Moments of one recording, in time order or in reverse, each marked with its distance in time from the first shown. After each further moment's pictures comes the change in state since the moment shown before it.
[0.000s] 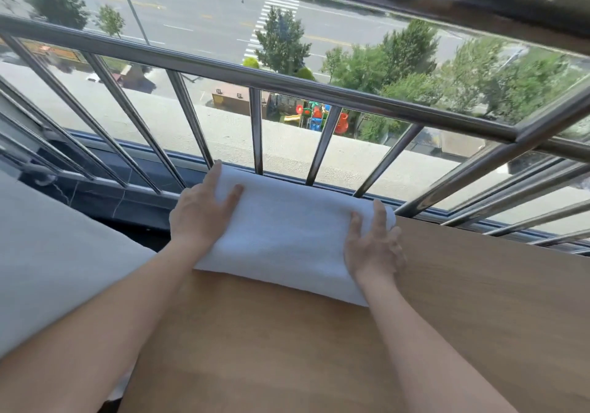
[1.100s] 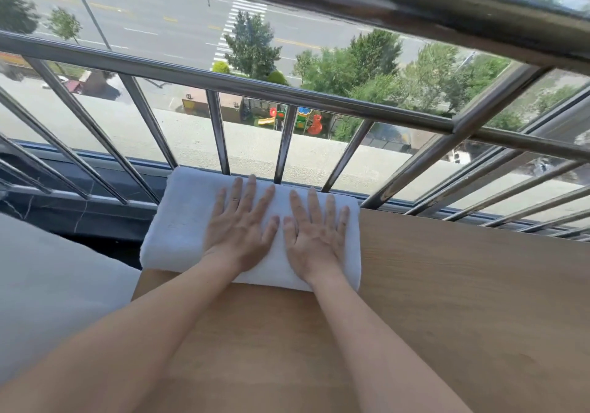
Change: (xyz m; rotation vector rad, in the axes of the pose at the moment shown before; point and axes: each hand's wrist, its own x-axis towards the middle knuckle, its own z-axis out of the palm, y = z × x) left_hand -0.048 0.080 0.044 0.378 -0.127 0.470; right_hand -0.018 -0.017 0.010 -0.303 -0.113 -0.494
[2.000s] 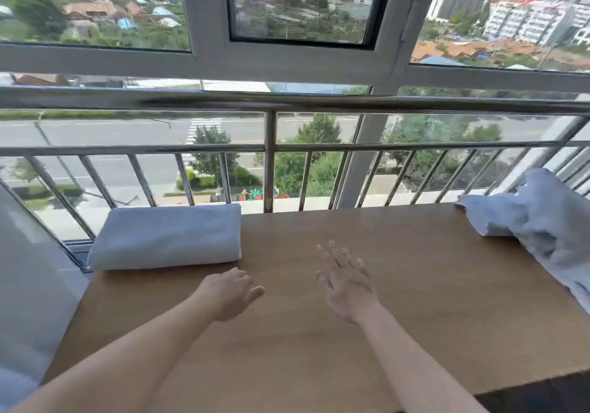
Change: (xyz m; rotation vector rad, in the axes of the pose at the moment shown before) left_hand -0.200 0.211 -0.054 0.194 -0.337 0.337; right_hand -0.302 0.240 -0.126 0.136 0.030 0.093
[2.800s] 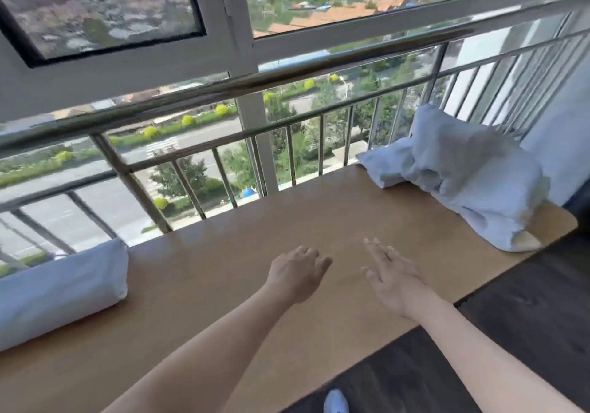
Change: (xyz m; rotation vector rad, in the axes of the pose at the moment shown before) left_hand 0.112 0.389 -0.042 -0.058 0.218 0.238; right_hand -0.128 0.321 -0.066 0.171 -0.017 0.304
